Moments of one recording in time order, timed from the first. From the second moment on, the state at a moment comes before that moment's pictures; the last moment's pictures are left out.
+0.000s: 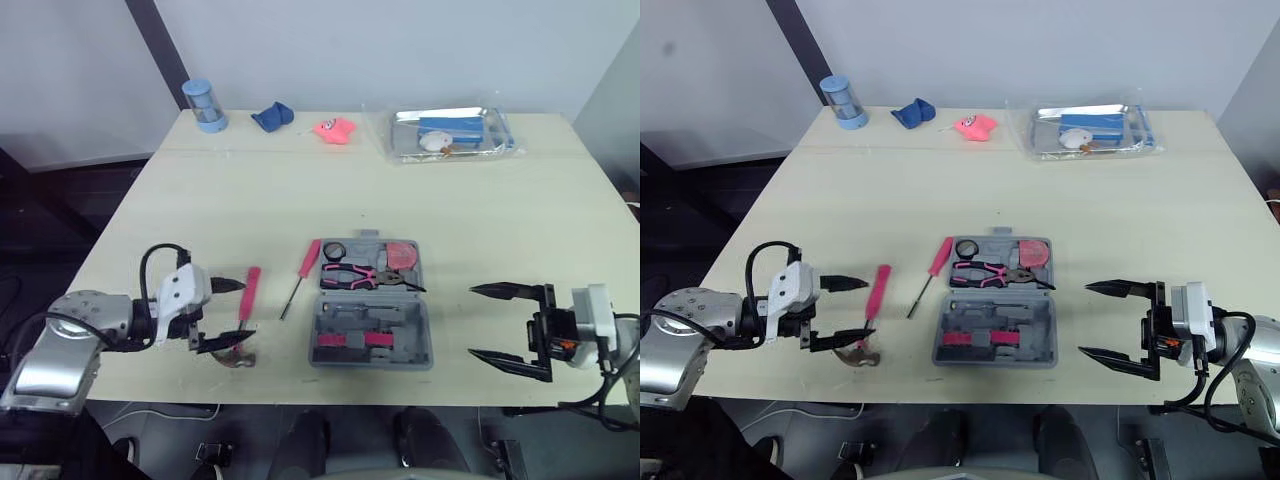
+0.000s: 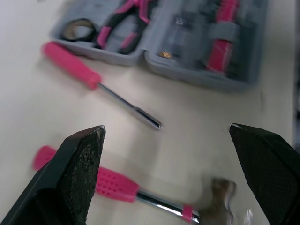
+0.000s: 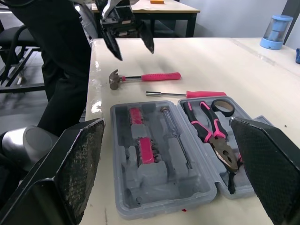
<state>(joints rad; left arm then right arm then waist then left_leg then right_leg) -0.09 0.98 0.09 0.13 -0.31 -0.08 -1.39 0.10 -0.71 -0.21 -0.26 0.62 0.00 1.35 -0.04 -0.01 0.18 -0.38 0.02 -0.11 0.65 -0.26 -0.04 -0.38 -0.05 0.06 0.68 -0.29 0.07</state>
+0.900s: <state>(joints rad) -0.92 0.97 -0.77 0.96 0.01 -1.19 -1.57 0.03 -0.72 -0.20 -0.24 0.61 0.00 1.32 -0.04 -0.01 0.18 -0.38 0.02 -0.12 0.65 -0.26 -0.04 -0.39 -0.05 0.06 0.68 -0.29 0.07</state>
